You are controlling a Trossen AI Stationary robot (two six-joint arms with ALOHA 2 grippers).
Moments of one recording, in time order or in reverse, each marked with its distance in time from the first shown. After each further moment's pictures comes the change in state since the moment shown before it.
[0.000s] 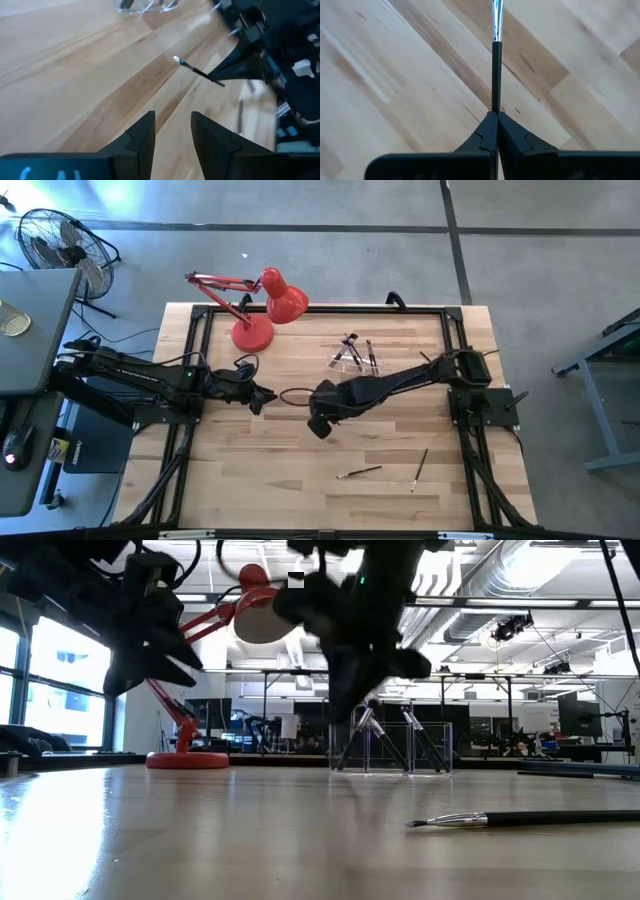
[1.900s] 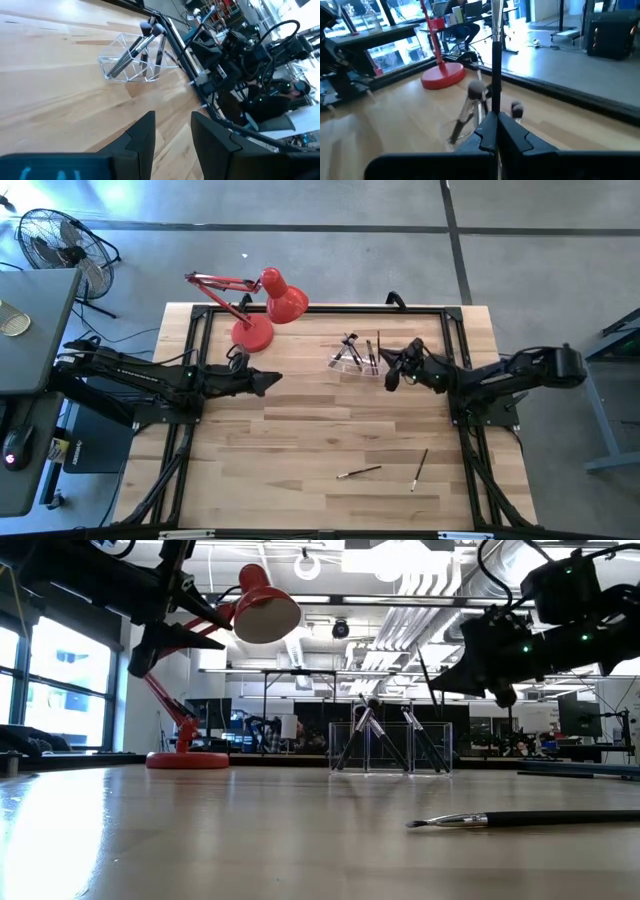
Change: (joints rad) left arm 0.000 0.001 0.000 0.245 -0.241 -0.125; right arm -0.362 -0.788 -1.421 1.699 0.247 -0.645
